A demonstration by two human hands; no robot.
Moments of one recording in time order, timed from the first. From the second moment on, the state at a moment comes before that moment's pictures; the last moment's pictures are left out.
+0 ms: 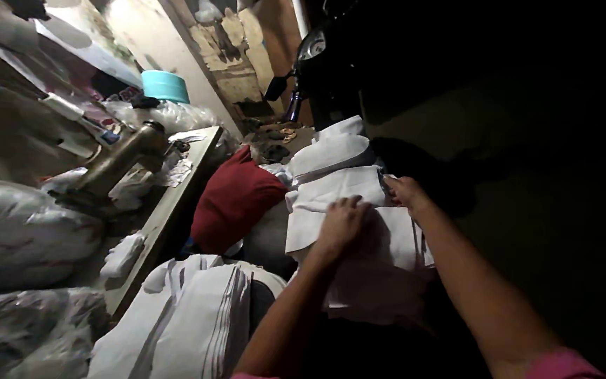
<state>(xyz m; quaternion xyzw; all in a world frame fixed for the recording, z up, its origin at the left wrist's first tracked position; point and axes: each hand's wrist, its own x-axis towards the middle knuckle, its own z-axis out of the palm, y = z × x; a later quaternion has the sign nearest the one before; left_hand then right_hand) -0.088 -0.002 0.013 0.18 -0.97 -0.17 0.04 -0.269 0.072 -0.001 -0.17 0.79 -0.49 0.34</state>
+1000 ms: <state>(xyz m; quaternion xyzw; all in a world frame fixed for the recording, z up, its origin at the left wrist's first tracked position) 0.014 -0.058 0.041 0.31 -0.56 -0.66 0.39 -0.094 0.009 0.060 -0.58 0.68 -0.43 0.15</state>
